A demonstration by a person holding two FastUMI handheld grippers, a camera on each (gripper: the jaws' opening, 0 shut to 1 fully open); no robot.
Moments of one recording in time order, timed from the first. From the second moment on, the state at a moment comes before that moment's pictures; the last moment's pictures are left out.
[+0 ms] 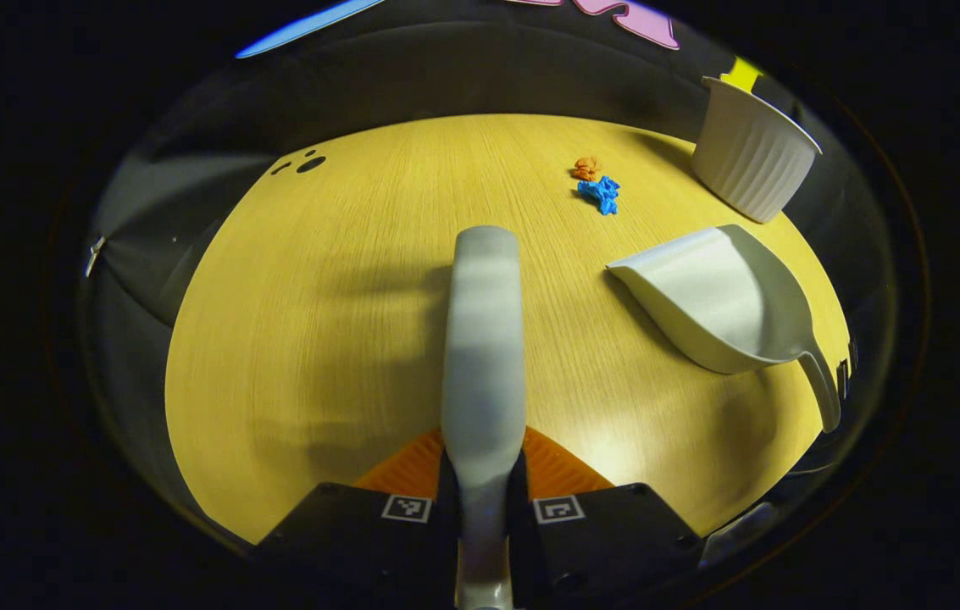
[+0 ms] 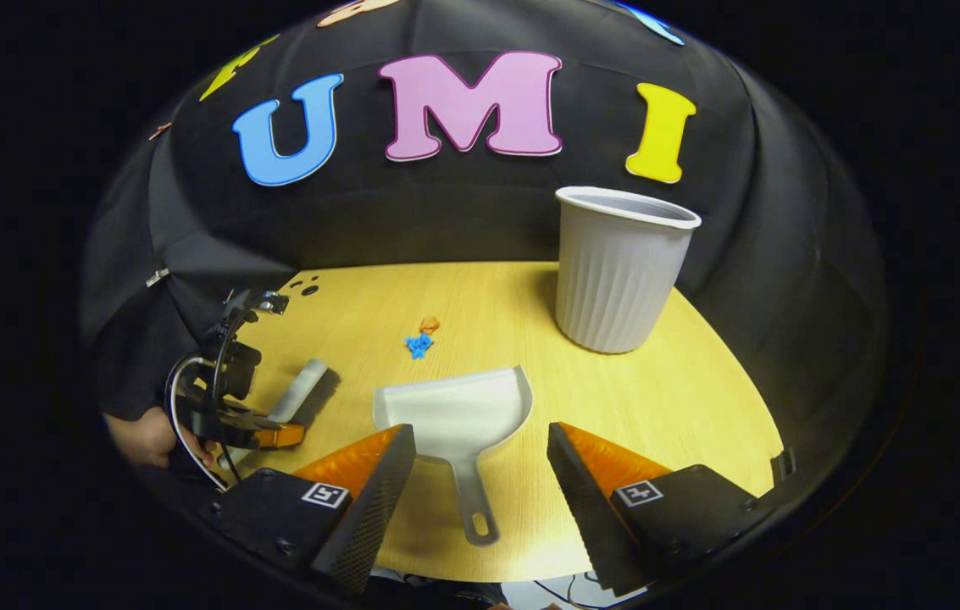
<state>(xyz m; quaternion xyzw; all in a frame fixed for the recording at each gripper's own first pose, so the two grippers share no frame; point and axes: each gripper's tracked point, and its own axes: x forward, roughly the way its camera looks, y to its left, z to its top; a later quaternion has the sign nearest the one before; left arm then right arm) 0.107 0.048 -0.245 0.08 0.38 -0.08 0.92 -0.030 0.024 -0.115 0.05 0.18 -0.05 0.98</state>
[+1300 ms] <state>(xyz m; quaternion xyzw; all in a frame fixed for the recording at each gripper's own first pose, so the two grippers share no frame) 0.023 0.138 -0.226 -0.01 0.35 0.03 0.94 0.027 0.032 -0.270 0.04 0.43 -0.03 0.90</state>
